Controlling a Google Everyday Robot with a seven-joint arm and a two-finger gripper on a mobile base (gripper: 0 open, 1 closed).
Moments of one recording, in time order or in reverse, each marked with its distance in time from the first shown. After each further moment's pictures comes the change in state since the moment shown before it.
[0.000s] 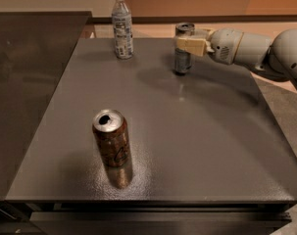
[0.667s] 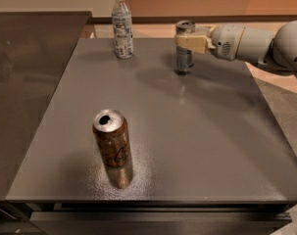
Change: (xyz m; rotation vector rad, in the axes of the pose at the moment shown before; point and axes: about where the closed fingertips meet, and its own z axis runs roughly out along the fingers) arm 0.005 0.002 -0.002 -0.007 -0.049 -0.009
